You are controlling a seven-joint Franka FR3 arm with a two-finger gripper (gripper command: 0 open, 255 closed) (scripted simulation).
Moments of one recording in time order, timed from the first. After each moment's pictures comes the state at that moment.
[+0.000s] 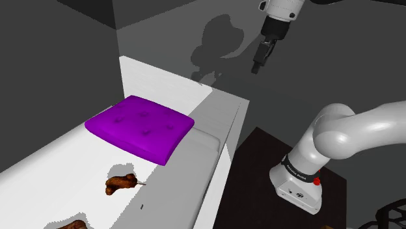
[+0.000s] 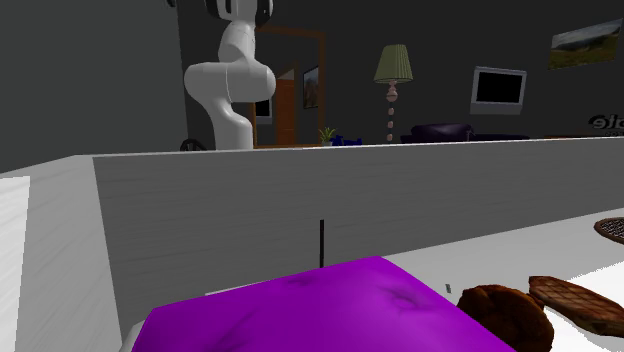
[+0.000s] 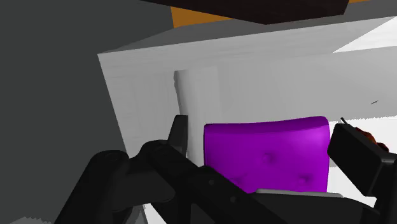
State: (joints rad) arm 0.01 -0.80 0.06 -2.41 0.01 1.62 -0.08
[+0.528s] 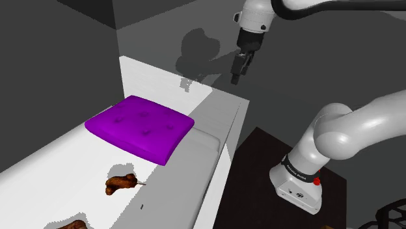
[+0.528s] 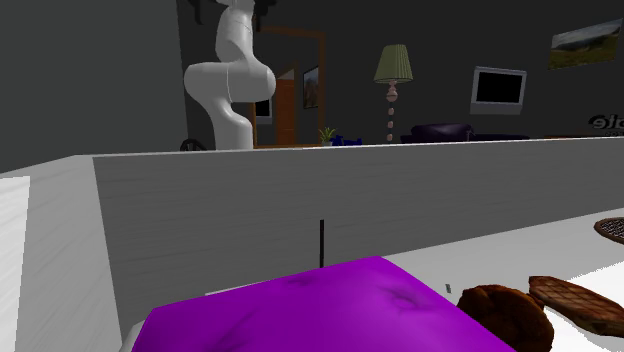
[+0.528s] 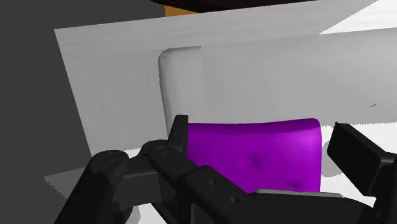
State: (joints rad) arm 0.05 -0.63 0.17 -2.38 0.05 1.72 0.01
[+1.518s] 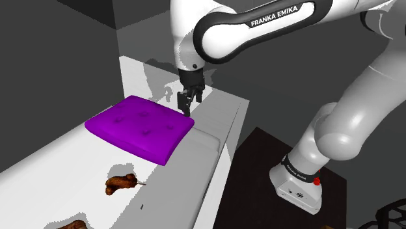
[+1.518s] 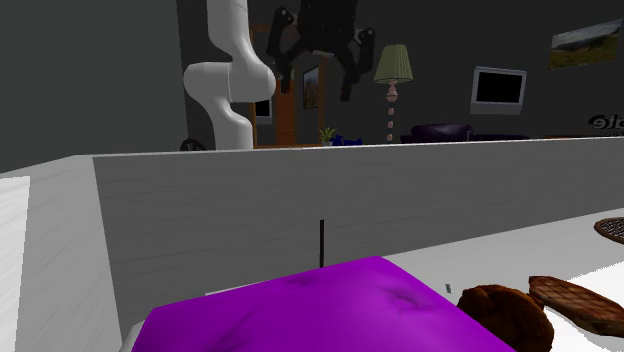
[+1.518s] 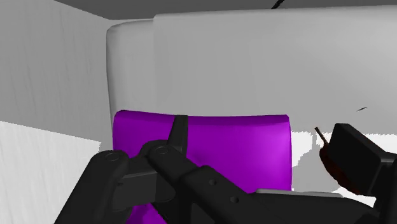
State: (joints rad) arm 0.10 -0.07 0.40 -2.15 -0.03 1.89 0.26
